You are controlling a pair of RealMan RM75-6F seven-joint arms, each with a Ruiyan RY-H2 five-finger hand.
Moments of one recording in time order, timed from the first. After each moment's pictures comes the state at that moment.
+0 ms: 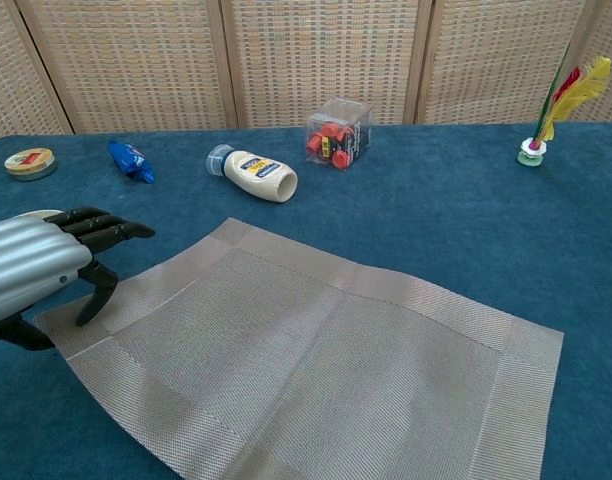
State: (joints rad) left arm -0.51 -1.48 0.13 -1.56 1.46 1.21 0.59; right arm 0.14 -1.34 0.09 -1.38 -1.67 1.71 0.31
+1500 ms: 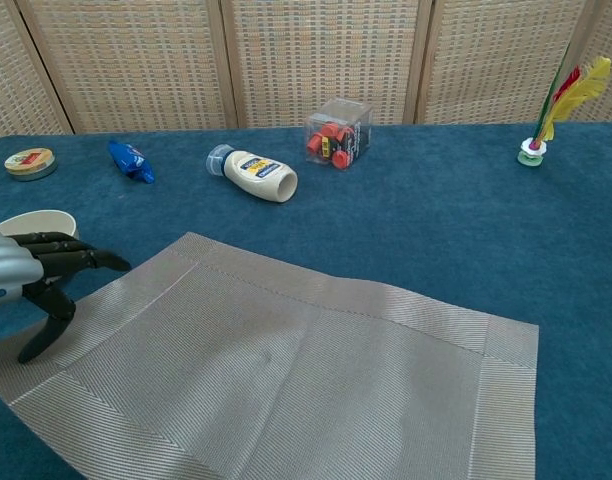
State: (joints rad) left arm -0.53 -1.17 0.16 -1.85 1.49 1.01 0.46; right arm 0.14 -1.34 0.09 -1.39 -1.67 1.70 0.29
